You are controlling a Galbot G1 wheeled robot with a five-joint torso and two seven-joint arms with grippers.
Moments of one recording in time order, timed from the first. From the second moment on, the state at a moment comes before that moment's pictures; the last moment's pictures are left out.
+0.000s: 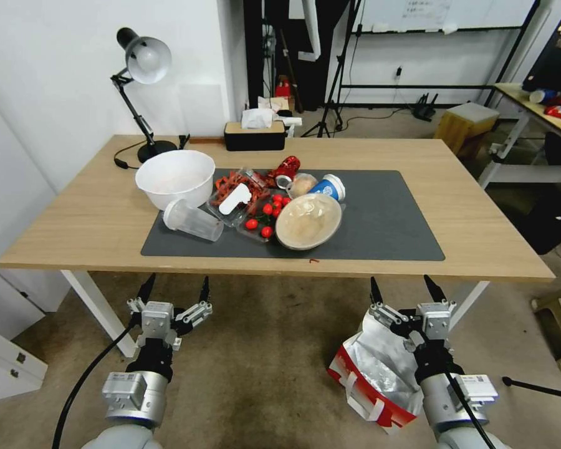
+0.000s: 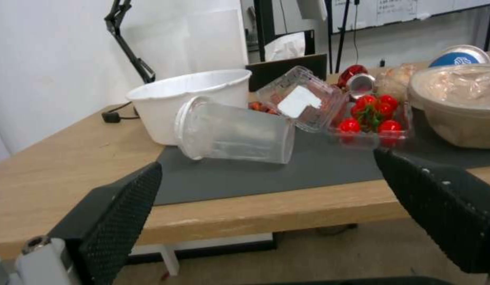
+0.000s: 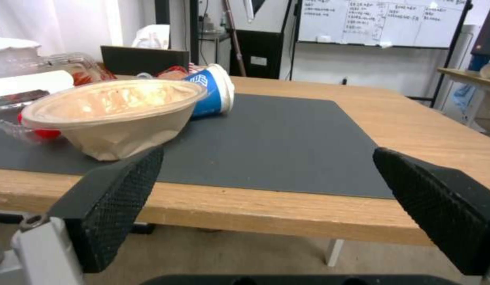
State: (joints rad) left arm 1.80 -1.50 -0.55 -2.30 0.00 0.00 0.00; right arm -1.80 1.50 0.55 2.30 0.00 0.00 0.00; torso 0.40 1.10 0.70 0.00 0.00
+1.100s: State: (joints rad) left arm 1.77 -1.45 -0.53 -2.31 -0.07 0.02 -0.07; right arm -1.73 1.42 0.56 2.28 0.15 -0.06 -0.01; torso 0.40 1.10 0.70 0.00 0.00
